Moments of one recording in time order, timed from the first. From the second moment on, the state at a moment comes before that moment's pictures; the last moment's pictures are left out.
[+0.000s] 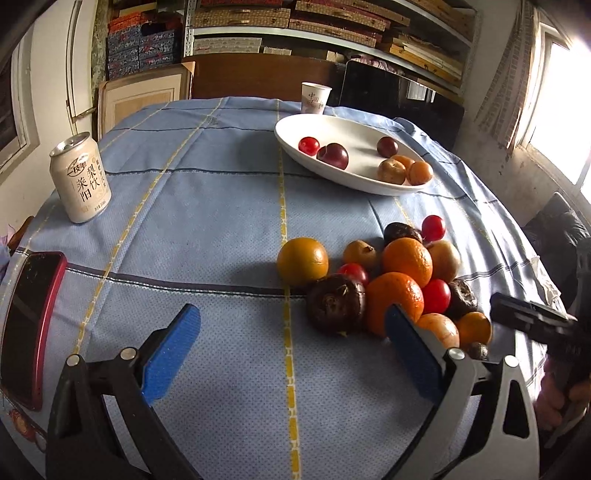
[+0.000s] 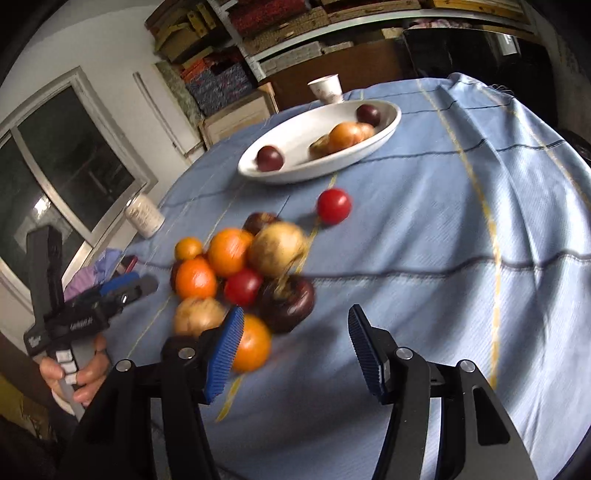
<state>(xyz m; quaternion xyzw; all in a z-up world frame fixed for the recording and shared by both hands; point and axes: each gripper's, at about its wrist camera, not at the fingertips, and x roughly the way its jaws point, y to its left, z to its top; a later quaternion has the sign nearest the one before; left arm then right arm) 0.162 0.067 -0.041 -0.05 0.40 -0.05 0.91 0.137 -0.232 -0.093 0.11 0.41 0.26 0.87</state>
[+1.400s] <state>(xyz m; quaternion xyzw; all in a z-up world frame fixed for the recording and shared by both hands) 0.100 -0.033 -0.030 0.06 0.39 -0.20 0.90 0.128 -0.256 -0.097 0.19 0.39 0.24 0.87</state>
